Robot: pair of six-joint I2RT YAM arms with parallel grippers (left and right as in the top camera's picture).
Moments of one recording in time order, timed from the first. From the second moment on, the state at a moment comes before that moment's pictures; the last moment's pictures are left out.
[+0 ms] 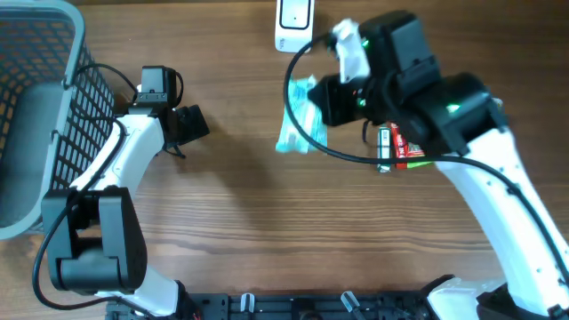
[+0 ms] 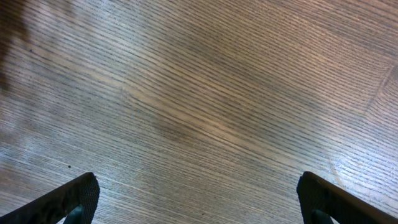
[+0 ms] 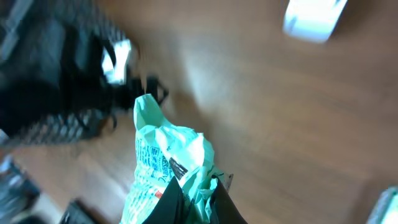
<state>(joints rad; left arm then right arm) -0.01 1.75 1.12 -0.63 -0.12 -0.41 0.51 1.53 1.81 -1.07 -0.24 0.27</state>
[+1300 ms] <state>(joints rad) -0.01 1.75 1.12 -0.63 -0.12 -0.41 0.63 2.53 2.39 -0.04 0.89 -0.70</state>
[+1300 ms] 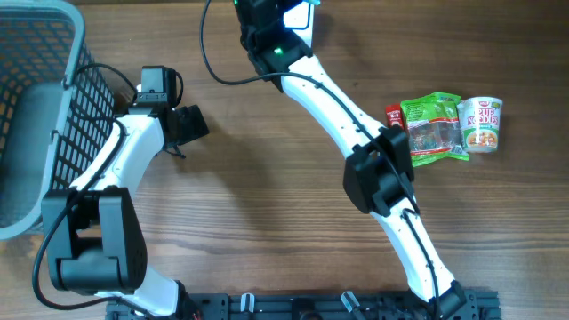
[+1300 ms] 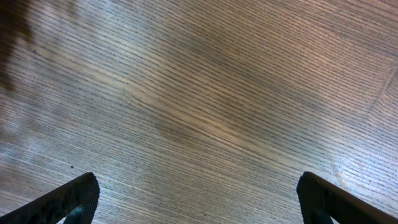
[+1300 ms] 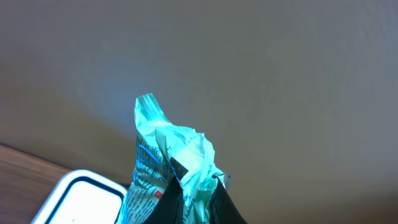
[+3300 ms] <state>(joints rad) -0.01 1.75 1.12 -0.63 -0.12 -0.41 0.62 2.80 2.40 0.24 0.86 -0.90</state>
